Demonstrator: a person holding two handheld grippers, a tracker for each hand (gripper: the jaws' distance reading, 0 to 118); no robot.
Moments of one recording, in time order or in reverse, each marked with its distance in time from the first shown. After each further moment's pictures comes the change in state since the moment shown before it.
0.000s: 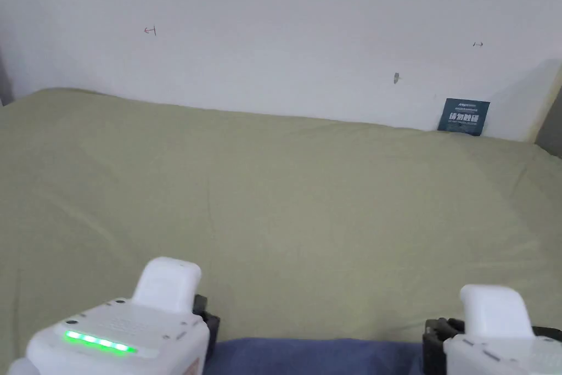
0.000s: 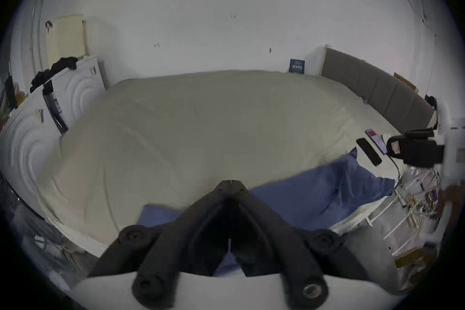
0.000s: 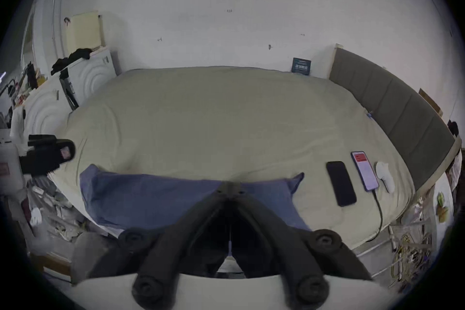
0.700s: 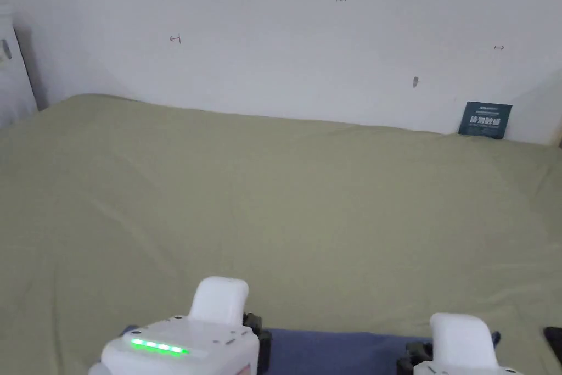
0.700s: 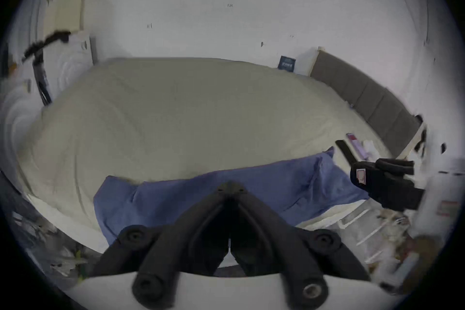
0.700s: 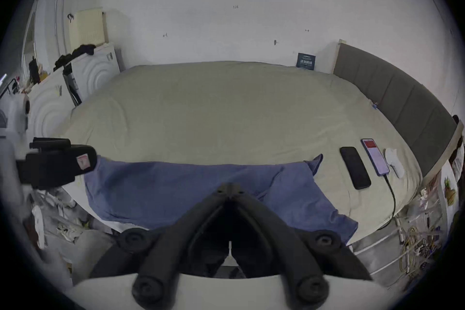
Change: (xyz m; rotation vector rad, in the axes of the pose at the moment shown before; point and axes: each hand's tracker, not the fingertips) left arm -0.008 -0.020 0.006 -0.034 -0.178 0.146; right arm -0.021 -0.029 -0.001 0.003 0.014 -0.020
